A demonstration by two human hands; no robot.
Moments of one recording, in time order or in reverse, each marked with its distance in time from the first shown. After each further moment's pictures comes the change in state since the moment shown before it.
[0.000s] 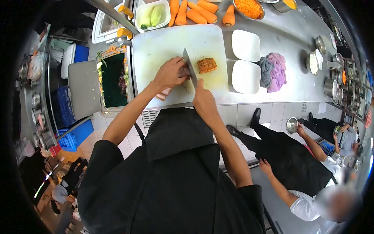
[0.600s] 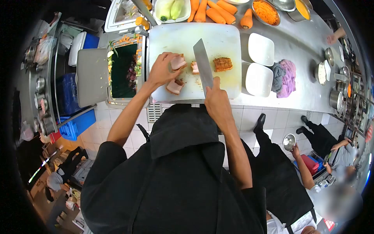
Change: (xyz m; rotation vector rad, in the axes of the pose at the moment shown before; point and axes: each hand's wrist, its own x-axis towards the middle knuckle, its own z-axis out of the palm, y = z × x) left_hand -0.063 -0.027 -0.042 0.016 0.069 -0.193; right_hand -0.017 -0.054 -0.035 0.083 -0.028 0.041
